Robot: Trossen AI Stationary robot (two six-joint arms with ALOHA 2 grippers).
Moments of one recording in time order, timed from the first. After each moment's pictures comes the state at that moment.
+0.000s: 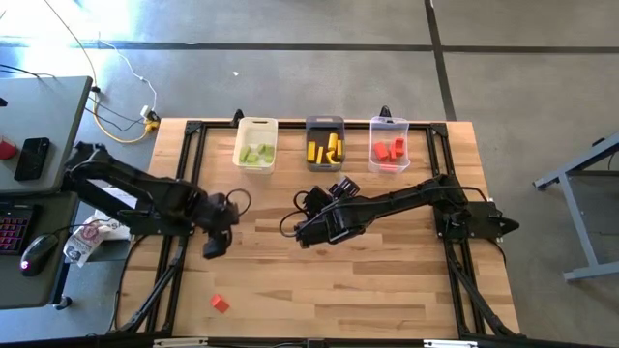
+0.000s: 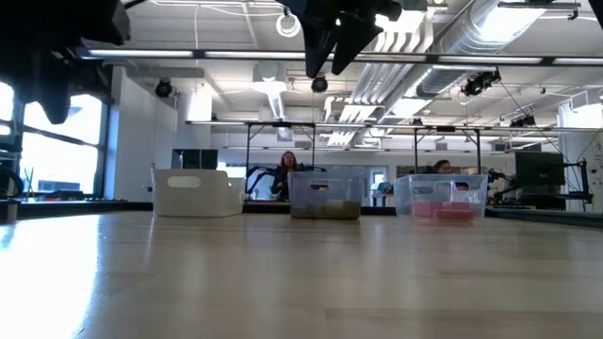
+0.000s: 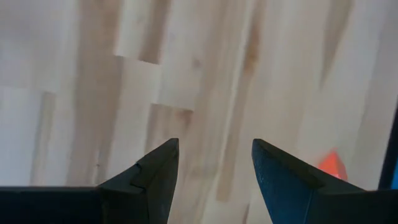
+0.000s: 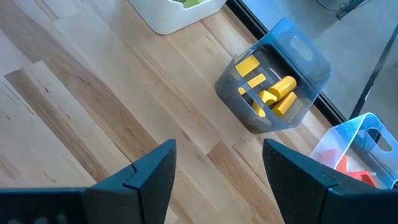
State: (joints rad) left arm -0.23 1.02 0.76 -0.97 0.02 -0.57; right arm 0.27 2.08 2.02 -1.36 0.77 0.87
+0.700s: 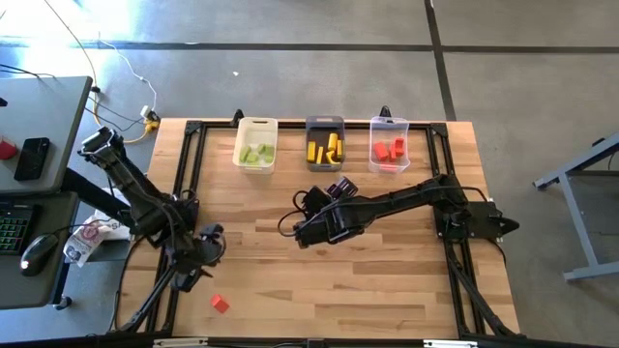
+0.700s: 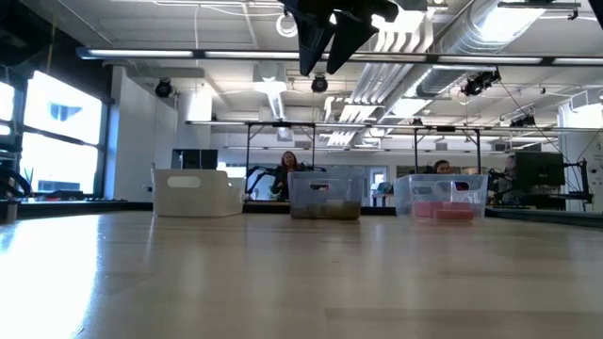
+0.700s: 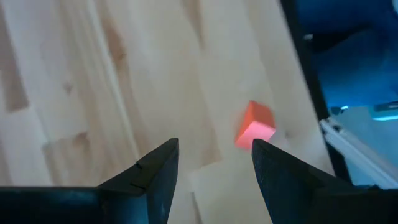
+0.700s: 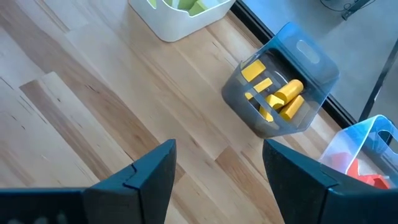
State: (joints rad) left arm -0.71 1.02 0.76 -0.82 -0.06 -0.54; right arm 0.27 2.08 2.02 -1.31 0.77 0.87
